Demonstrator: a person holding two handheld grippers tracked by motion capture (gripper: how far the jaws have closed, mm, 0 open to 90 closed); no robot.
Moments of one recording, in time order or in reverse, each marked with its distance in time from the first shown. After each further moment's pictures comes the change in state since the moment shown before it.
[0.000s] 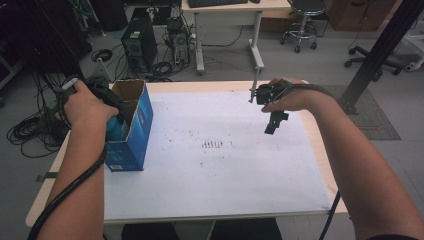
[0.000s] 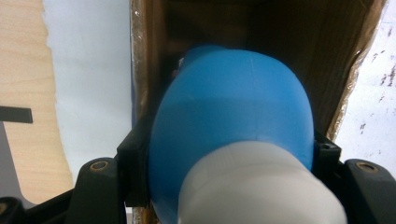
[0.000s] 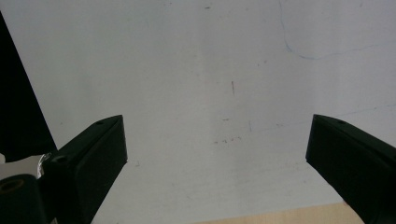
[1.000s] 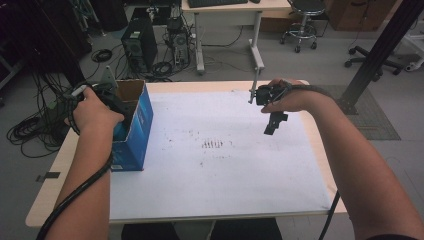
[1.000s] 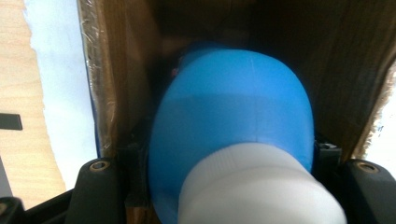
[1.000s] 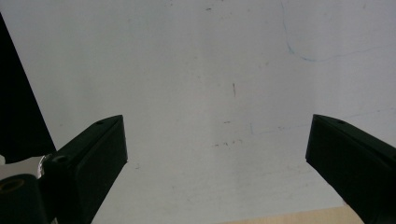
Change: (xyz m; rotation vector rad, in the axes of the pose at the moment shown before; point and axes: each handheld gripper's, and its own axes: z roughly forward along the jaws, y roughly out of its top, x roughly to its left) left arm -0.006 0.001 0.024 0.022 0.023 0.022; right arm 0.000 0.001 0.003 -0.004 0.004 0.000
